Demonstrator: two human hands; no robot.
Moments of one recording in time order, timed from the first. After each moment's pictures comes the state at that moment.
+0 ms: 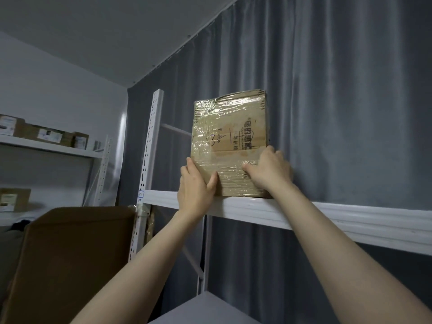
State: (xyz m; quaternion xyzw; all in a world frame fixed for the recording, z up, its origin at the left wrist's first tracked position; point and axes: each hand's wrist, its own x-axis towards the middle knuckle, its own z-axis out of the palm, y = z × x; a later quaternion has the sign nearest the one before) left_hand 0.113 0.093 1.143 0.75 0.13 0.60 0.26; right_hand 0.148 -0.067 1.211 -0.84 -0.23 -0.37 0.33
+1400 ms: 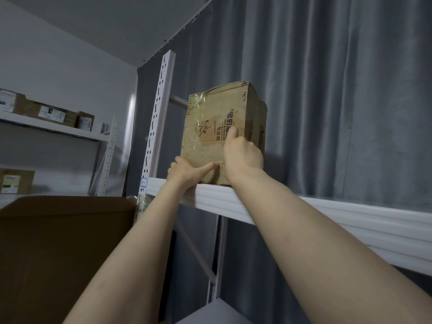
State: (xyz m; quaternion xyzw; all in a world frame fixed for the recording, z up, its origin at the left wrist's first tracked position) left_hand 0.211 0.248 1.161 0.79 0.26 0.43 0.35; right_hand 0.202 0.097 1.204 -0.83 -0.30 -0.45 0.14
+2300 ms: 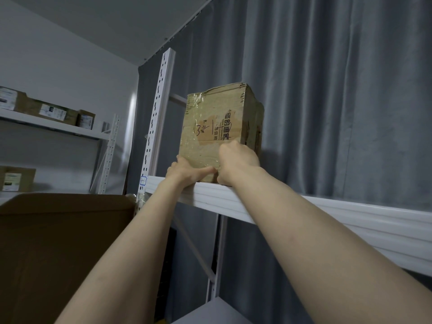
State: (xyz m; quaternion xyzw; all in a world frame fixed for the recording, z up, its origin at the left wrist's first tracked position) left_hand 0.220 0.259 1.164 0.82 0.27 0.38 0.32; right_hand 0.198 0.093 1.201 -0.85 -0.36 -0.38 0.07
